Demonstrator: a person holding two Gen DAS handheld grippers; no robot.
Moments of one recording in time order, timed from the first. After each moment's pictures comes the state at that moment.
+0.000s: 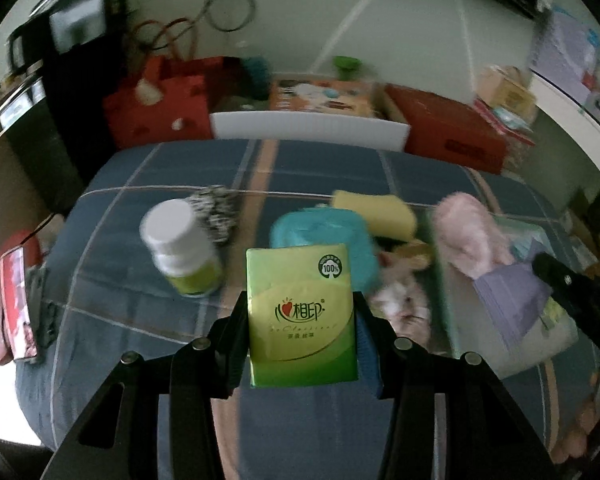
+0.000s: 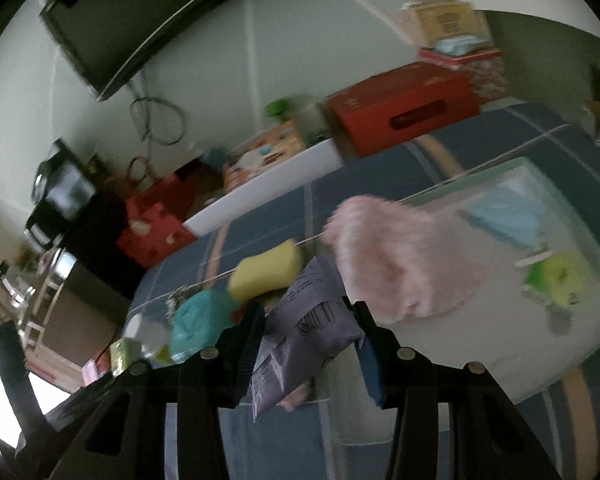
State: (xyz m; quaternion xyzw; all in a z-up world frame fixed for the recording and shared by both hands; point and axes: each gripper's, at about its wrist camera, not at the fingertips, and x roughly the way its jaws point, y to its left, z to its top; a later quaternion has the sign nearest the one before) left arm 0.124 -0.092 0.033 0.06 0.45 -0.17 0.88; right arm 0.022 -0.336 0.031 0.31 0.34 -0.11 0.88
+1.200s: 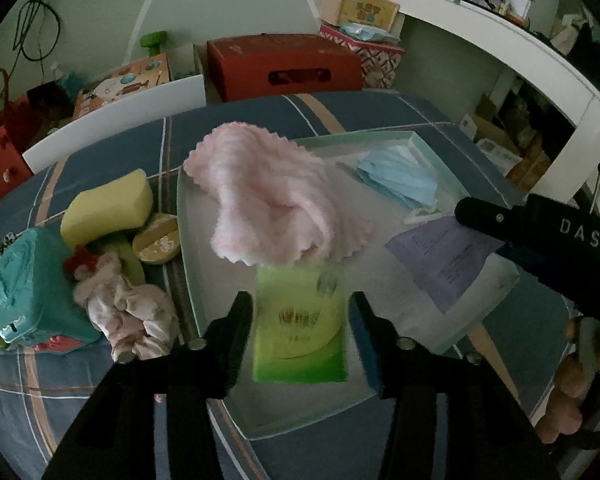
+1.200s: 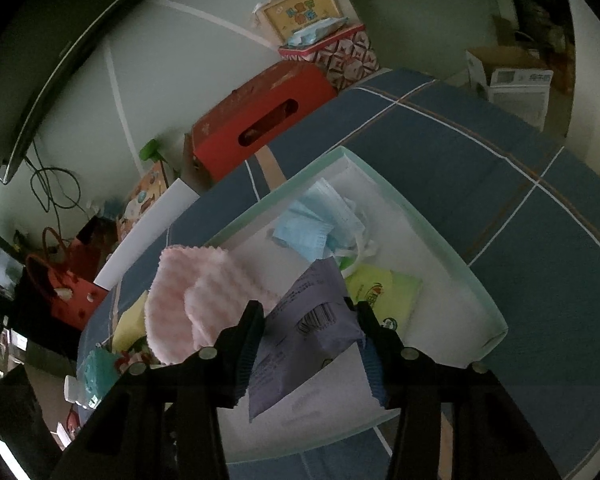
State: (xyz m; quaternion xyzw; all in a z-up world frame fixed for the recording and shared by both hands) left arm 0.073 -0.276 -0.016 0.13 0.47 -0.35 0.80; right arm -0.036 -0.459 -0.011 0.36 0.36 -0.24 0.83
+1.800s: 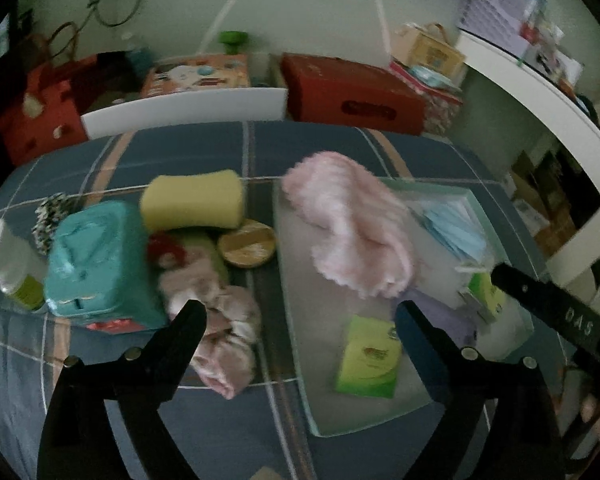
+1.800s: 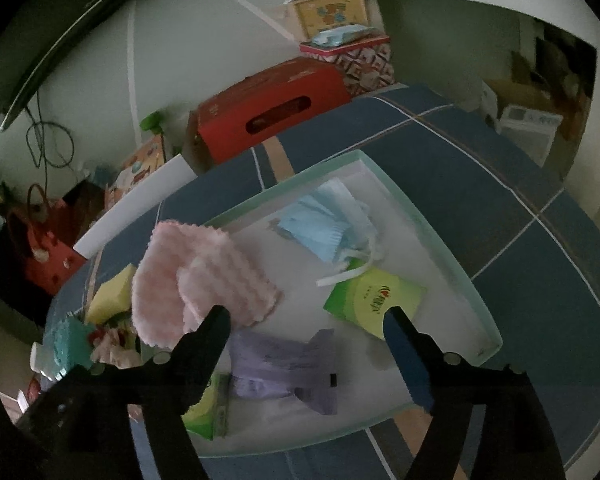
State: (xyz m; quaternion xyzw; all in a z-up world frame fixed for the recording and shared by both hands) left arm 0.107 -0.218 0.000 0.05 0.47 -0.27 0.84; right arm -0.017 -0.435 -0.007 0.28 0.40 -0.24 0.84
